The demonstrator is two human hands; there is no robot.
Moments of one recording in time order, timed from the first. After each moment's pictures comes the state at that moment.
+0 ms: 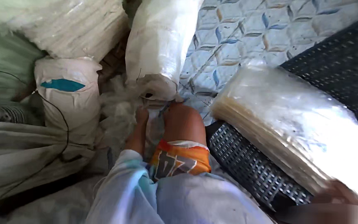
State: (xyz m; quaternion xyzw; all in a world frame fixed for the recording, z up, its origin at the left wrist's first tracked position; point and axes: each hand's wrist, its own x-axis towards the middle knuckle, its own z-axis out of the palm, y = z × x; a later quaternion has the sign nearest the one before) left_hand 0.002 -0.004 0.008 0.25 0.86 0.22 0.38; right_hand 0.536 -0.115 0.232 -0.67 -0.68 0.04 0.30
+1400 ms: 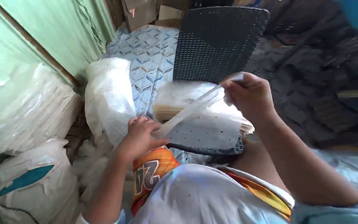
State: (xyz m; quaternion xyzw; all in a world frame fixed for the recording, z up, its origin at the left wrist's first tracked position) left_hand 0.164 -0.066 0.396 0.86 0.44 0.07 0.23; right_hand 0.486 -0.090 0.432 -0.50 -0.65 0.18 0.54
